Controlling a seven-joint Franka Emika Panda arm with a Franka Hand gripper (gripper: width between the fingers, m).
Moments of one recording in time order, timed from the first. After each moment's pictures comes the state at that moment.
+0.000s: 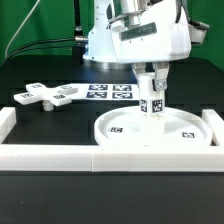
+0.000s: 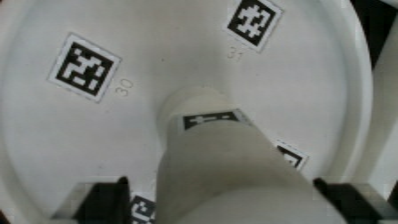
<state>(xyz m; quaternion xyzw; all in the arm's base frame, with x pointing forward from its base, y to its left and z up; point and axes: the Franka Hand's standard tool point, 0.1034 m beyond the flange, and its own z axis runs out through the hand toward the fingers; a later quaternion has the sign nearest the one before) 0.554 0.026 0.079 -0.86 0.50 -0.05 0.12</state>
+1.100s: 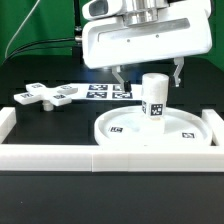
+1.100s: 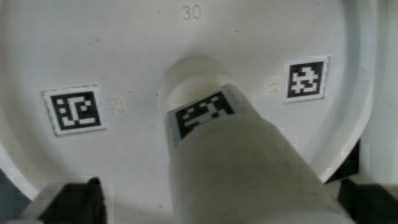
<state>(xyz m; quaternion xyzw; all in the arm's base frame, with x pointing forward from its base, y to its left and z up) 0.560 0.030 0.081 -0.99 0.06 -0.09 0.08</state>
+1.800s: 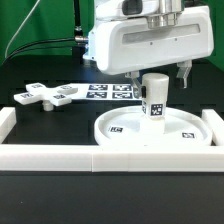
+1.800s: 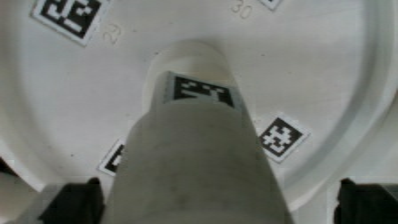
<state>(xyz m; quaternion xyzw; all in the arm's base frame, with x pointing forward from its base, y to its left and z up) 0.571 0.042 0.079 -0.96 -0.26 -0.08 0.04</state>
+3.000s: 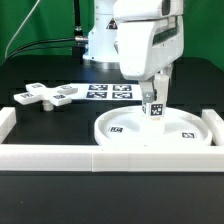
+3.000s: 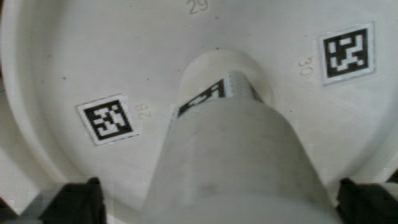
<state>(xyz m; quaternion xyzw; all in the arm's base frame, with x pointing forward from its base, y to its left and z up) 0.569 0.046 0.074 -0.84 -0.53 -0.04 0.01</state>
